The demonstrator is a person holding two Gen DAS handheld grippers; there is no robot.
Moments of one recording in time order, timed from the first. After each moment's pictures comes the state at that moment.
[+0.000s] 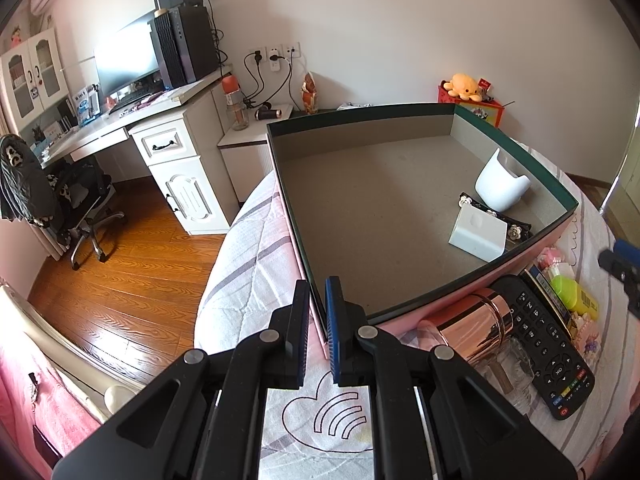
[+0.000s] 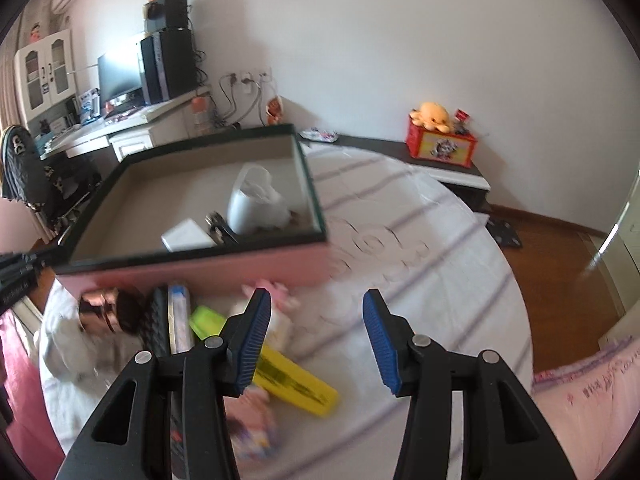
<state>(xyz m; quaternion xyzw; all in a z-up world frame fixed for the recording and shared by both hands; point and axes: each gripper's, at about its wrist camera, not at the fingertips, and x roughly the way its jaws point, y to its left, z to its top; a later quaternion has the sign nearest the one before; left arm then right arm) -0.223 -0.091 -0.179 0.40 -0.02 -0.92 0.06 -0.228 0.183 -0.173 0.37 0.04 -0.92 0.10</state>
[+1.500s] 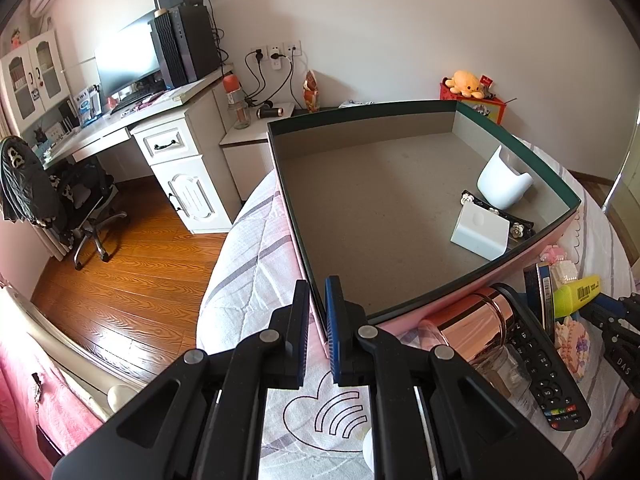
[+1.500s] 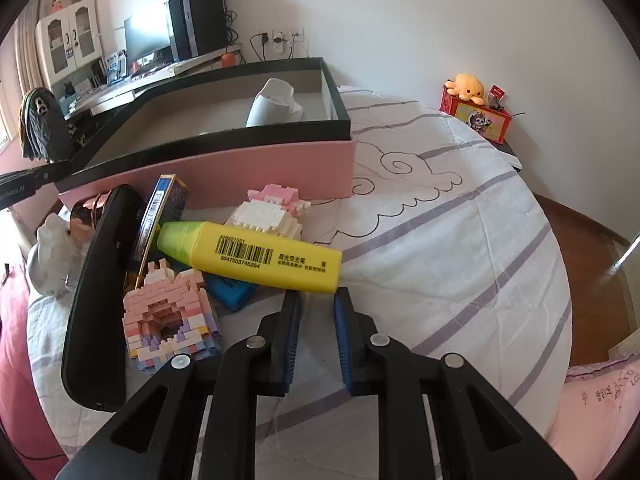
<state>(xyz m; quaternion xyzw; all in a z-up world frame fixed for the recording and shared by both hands) -0.226 -0.088 -0.180 0.40 -0.02 -0.91 0.06 -0.218 0.179 -0.219 0.41 0.08 -0.89 0.17</state>
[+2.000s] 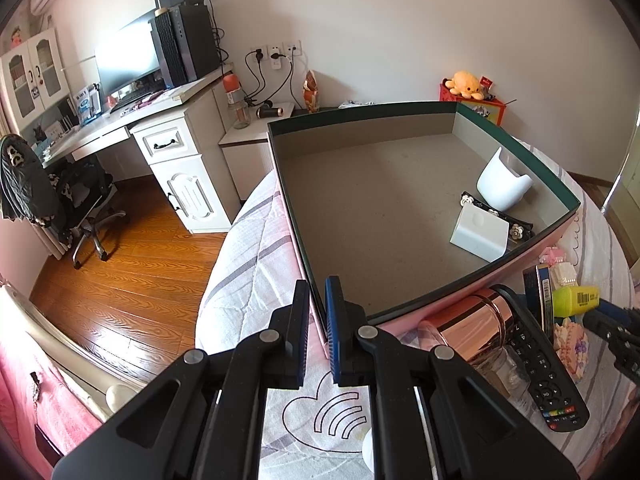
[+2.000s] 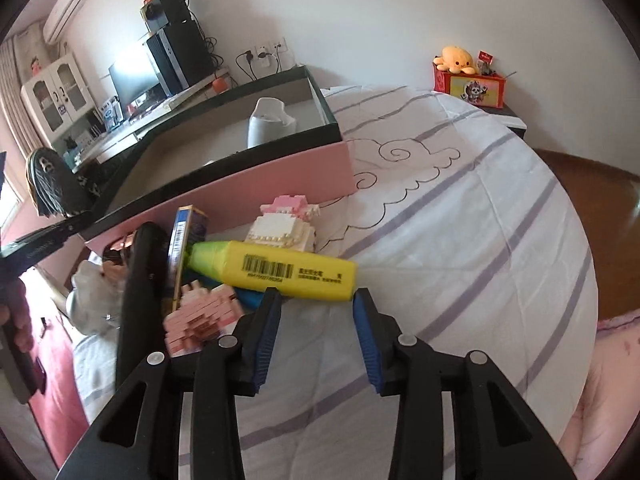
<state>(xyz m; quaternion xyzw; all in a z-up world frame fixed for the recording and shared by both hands) -0.225 -0.089 -0.179 0.40 -0.02 -0.91 0.06 -0.214 0.198 -0.215 0.43 -0.05 -0.88 0.18</state>
